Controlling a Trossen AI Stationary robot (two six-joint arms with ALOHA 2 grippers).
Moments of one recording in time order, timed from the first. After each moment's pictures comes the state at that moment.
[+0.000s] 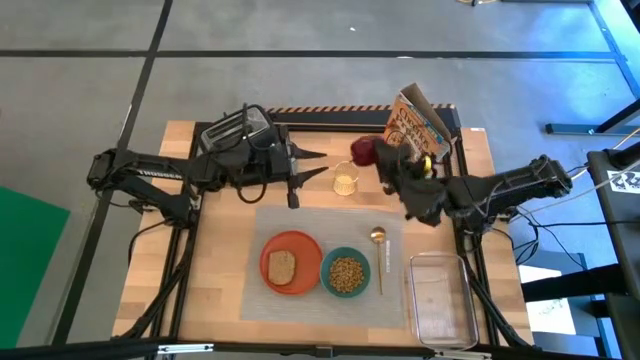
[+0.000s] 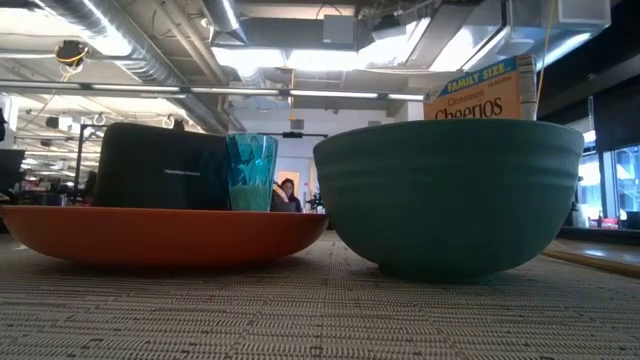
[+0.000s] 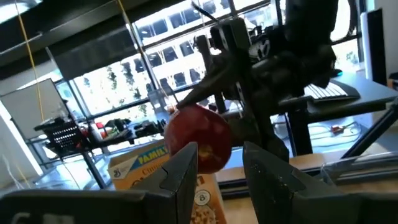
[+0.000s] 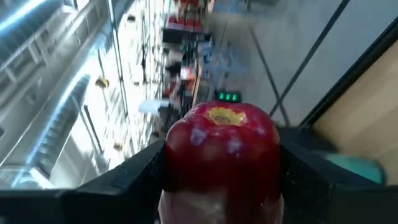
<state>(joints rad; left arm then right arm) 0.00 1.30 1.11 0.30 -0.20 0.33 0.29 1.33 1.28 -0.28 1.26 1.82</state>
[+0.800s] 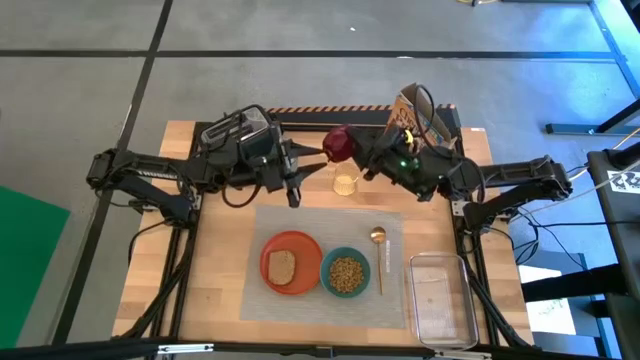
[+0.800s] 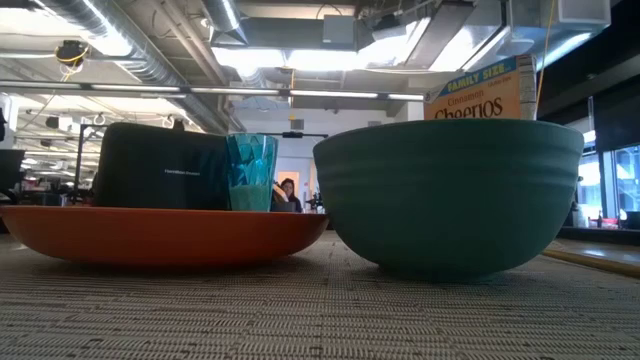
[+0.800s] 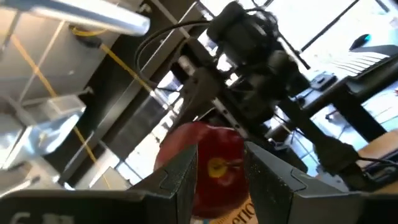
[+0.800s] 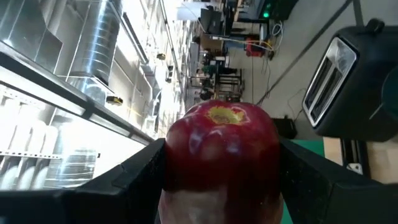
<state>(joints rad) -0.01 1.30 1.11 0.45 -0.17 0.84 0.12 1.33 1.28 0.16 0.66 1.49</state>
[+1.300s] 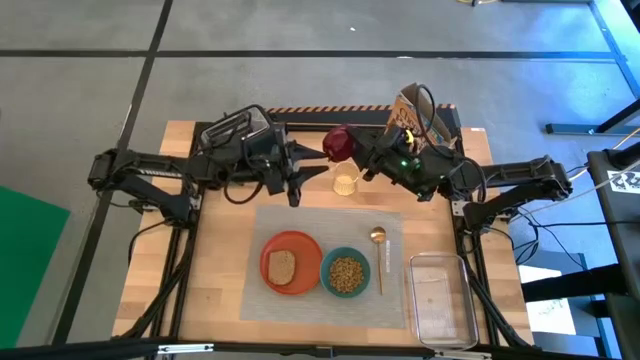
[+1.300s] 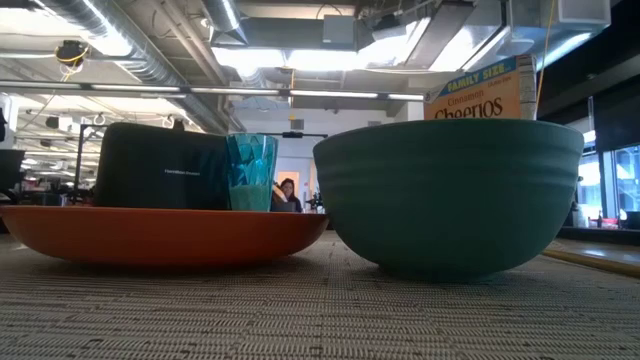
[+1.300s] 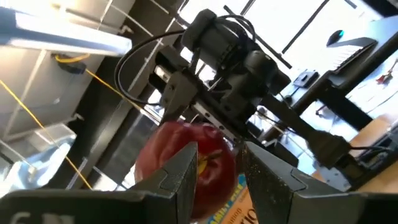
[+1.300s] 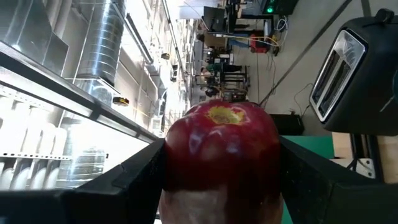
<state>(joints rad) 0.03 1.31 1.11 0.44 -0.04 0.94 0.12 1.33 1.28 0.18 0.65 1.51</state>
